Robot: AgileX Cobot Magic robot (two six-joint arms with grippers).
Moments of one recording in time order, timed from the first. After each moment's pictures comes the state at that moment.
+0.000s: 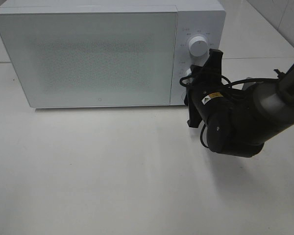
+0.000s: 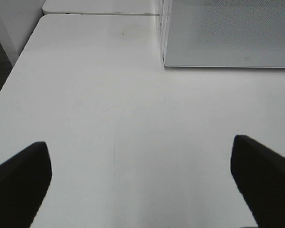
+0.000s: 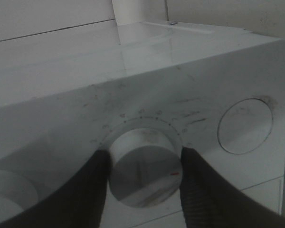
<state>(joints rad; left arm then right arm) 0.01 0.00 -0.50 -0.01 1.04 -0.01 0.59 2.06 -0.77 0.63 -1.15 1.51</state>
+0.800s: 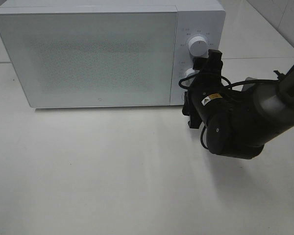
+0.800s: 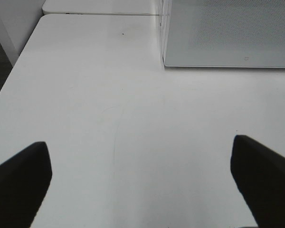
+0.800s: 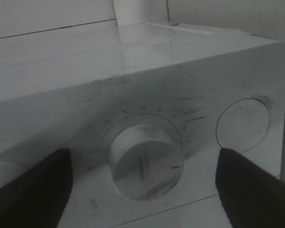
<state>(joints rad) 0.01 0.00 -0.50 -0.01 1.04 -0.01 0.60 2.06 -0.76 0.64 -1.16 1.48</state>
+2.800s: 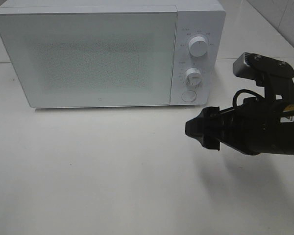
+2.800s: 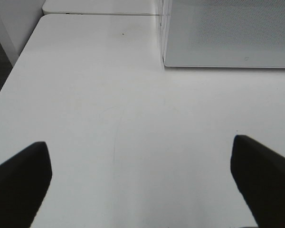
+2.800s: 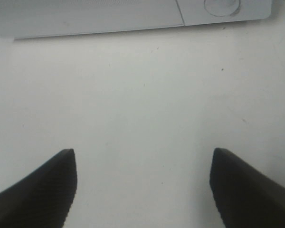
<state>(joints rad) 0.01 0.00 -0.50 -0.01 1.04 -0.01 0.59 1.26 -0.43 0.41 -0.11 0.05</state>
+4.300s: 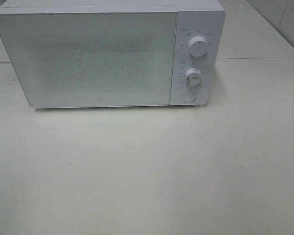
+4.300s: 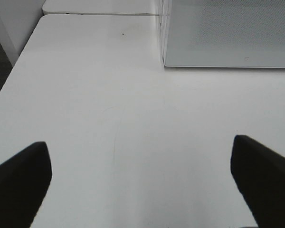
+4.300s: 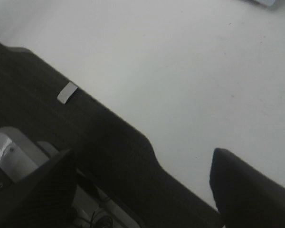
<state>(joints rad) 0.01 0.00 -0.50 -0.01 1.04 -0.01 0.56 0.42 -0.72 0.14 1.16 -0.04</state>
